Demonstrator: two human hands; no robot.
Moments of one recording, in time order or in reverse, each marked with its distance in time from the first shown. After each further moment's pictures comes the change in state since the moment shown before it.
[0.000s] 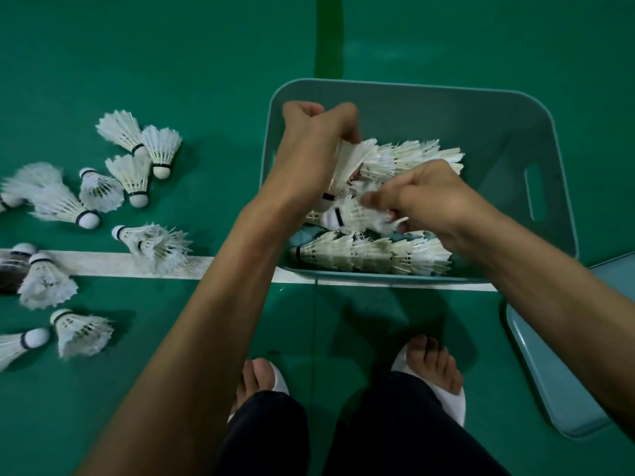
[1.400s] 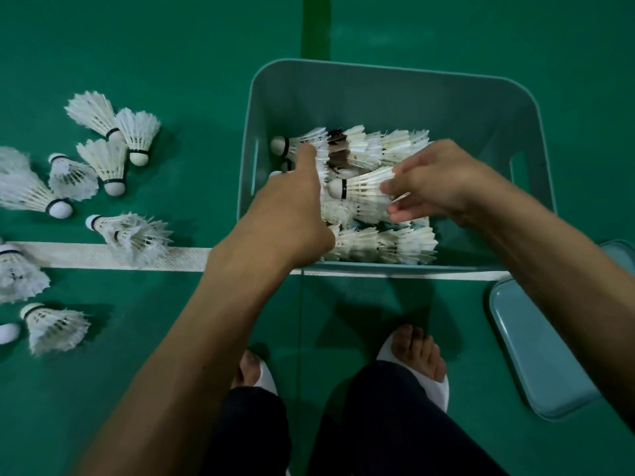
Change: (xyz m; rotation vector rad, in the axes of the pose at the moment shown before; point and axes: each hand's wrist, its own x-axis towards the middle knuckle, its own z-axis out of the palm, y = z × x) left_hand -0.026 -0.035 -0.004 0.918 -0.194 0.047; right_hand 0.000 -0.007 -0.026 -0.037 0.055 0.188
